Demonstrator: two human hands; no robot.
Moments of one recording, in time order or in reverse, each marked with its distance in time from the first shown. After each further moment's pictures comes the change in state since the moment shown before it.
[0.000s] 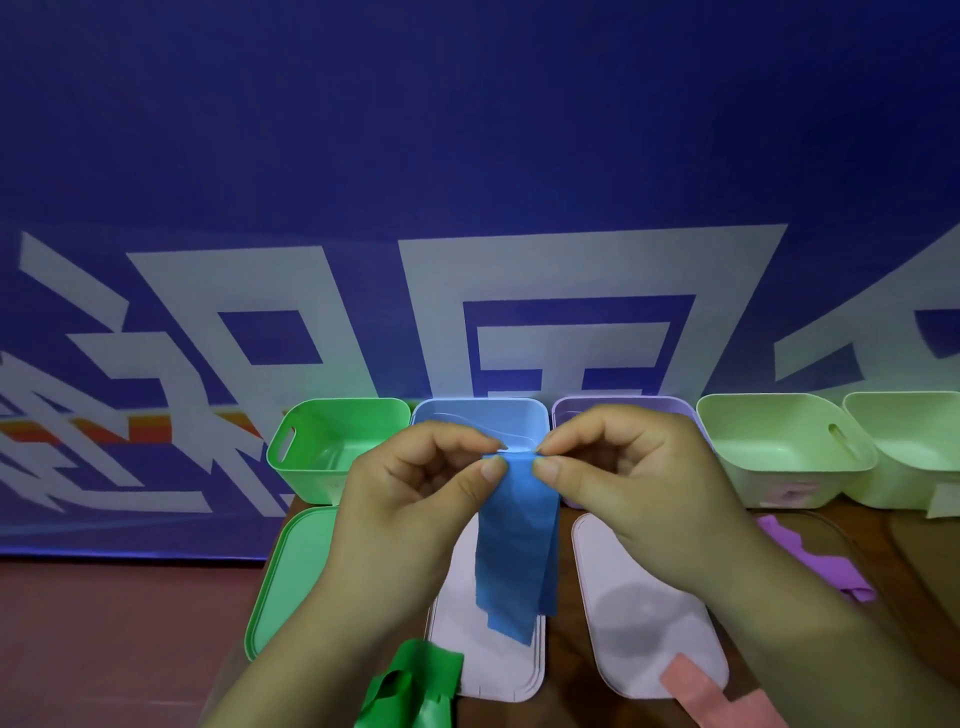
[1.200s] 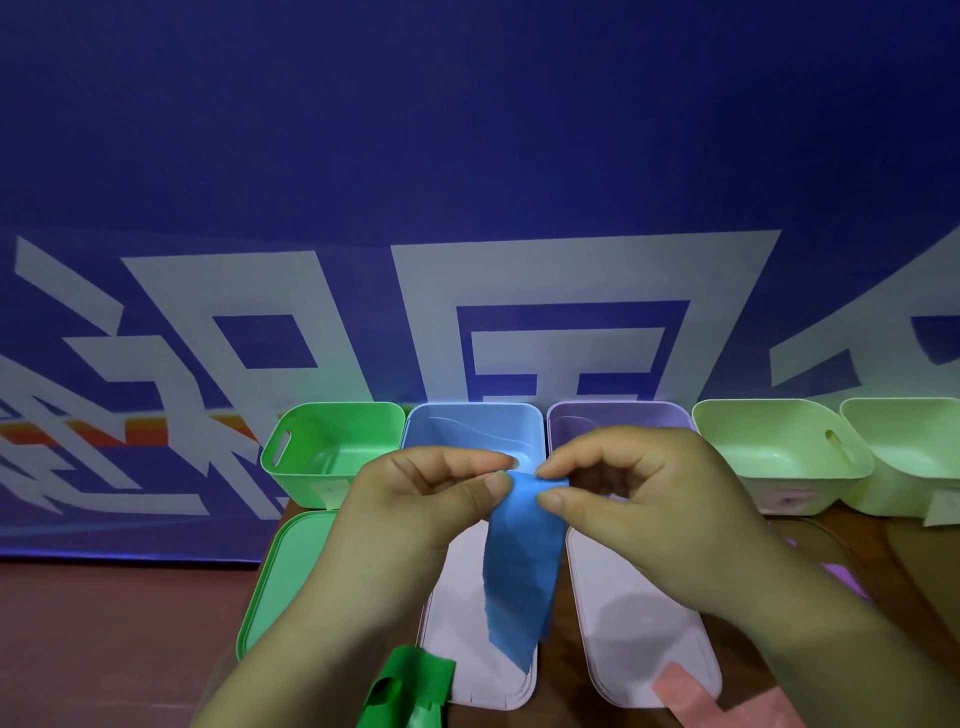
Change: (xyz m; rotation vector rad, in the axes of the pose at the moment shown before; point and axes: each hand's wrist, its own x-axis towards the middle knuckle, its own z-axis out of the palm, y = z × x) left_hand 0.004 0.004 0.013 0.000 -0.025 -0.335; right_hand -0.006 -0.004 -0.022 -0.253 -0.073 -0.070
